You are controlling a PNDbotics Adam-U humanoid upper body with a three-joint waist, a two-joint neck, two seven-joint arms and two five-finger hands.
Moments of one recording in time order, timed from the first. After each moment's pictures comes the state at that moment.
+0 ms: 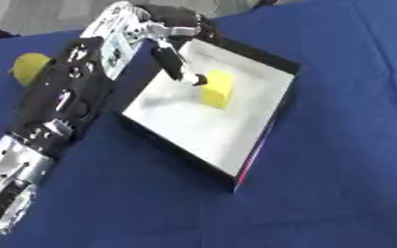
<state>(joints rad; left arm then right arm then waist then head) -1.21 0.32 -0.29 -0.96 -0.84 -0.46 -0.65 -0.68 -0.44 -0.05 -1.66 -0.20 0.10 0.03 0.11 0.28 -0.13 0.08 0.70</state>
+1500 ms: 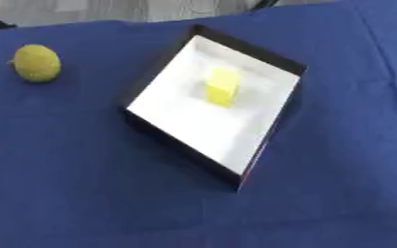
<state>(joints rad) -1.04 0.81 -0.02 -0.92 -0.72 -0.16 -0.41 -0.67 -0.48 -0.06 -1.66 -0.20 0.08 0.01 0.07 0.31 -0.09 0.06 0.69</state>
